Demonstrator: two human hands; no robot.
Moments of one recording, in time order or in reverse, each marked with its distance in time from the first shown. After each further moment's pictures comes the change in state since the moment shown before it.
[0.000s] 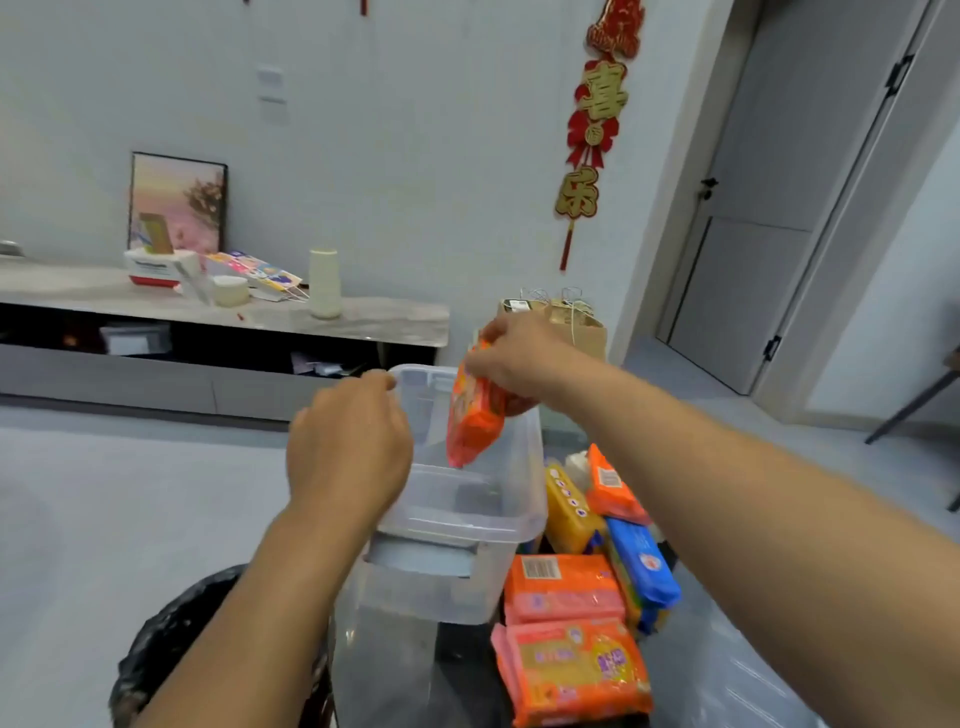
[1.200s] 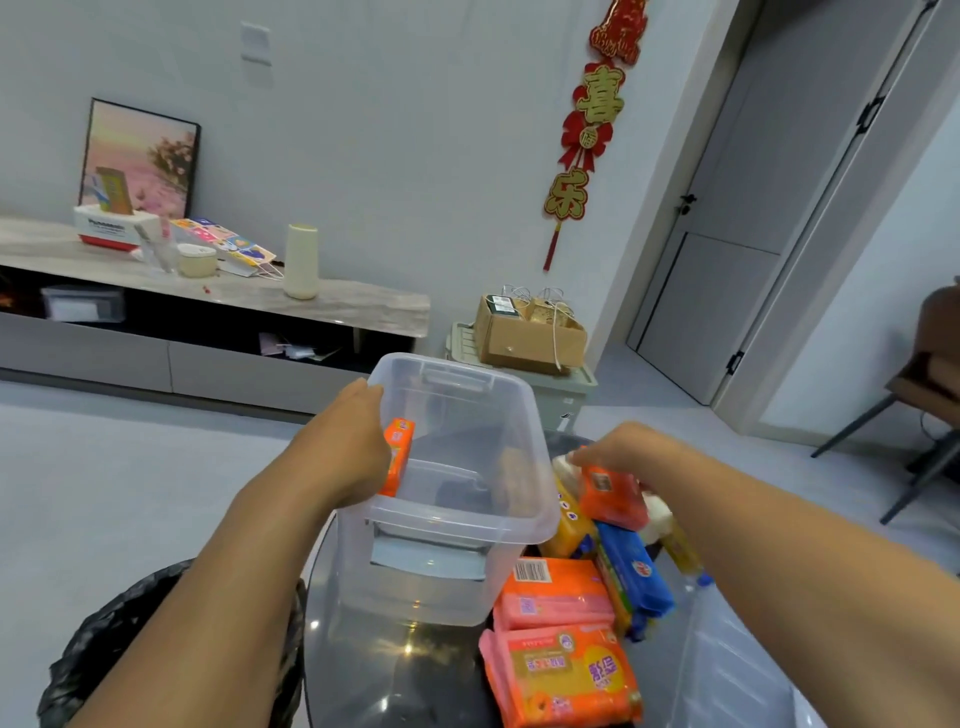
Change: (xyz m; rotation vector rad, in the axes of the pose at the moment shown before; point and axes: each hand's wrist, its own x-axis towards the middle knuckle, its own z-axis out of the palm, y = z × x) left_hand 0.017 -0.023 0.019 -0.205 -0.528 -0.116; right_hand 0.007 0.135 -0.019 -0.456 -0.100 0.673
